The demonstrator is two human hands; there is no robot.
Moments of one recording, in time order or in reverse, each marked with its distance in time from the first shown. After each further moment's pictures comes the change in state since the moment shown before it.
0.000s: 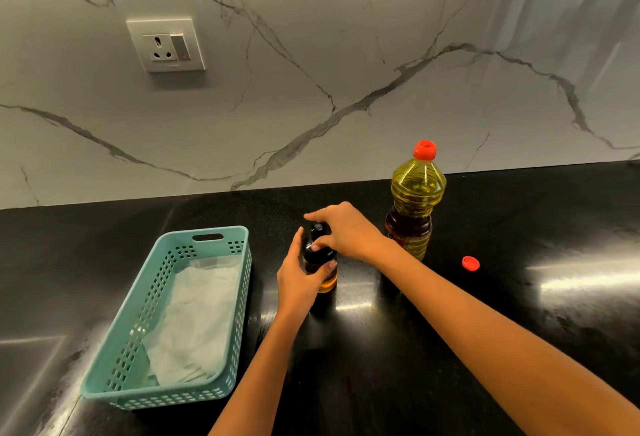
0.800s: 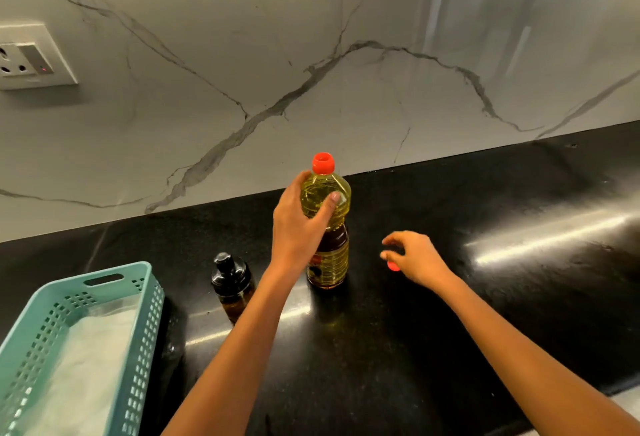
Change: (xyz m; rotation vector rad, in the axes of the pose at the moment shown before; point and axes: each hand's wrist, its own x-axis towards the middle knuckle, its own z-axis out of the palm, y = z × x) left_hand 0.040 0.121 0.114 0.065 -0.083 0.377; right_hand -0.112 0.213 -0.042 0.072 0.215 0.545
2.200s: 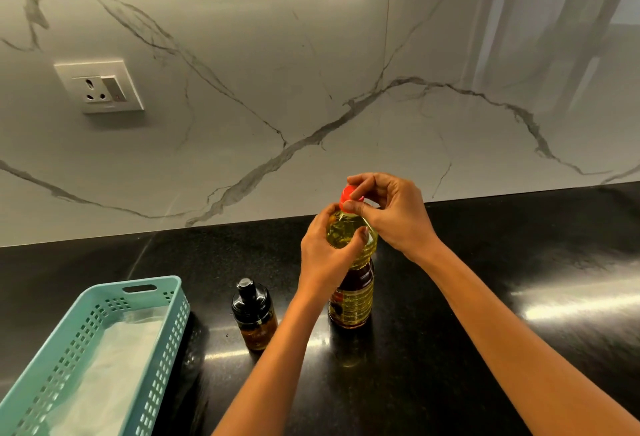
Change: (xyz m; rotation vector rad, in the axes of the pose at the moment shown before) left_hand 0.010 -0.005 0.012 -0.170 0.065 -0.066; right_hand 0.019 -0.143 -0.070 0.690 0.170 -0.562
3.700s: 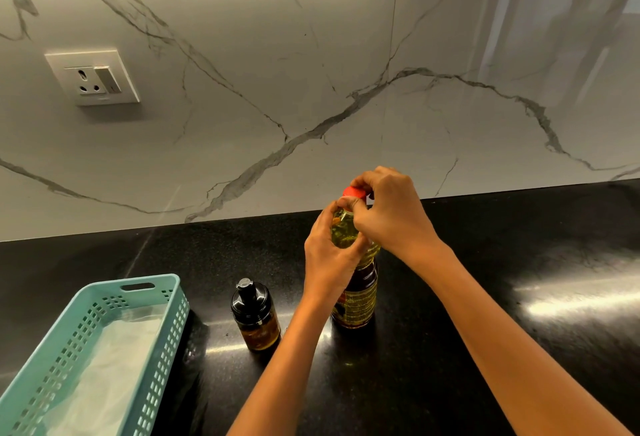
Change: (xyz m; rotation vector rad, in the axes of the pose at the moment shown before) left_hand 0.001 -0.002 0.006 0.010 0.030 0.011; right_hand 0.008 -0.005 0.013 -0.599 0.027 -0.119
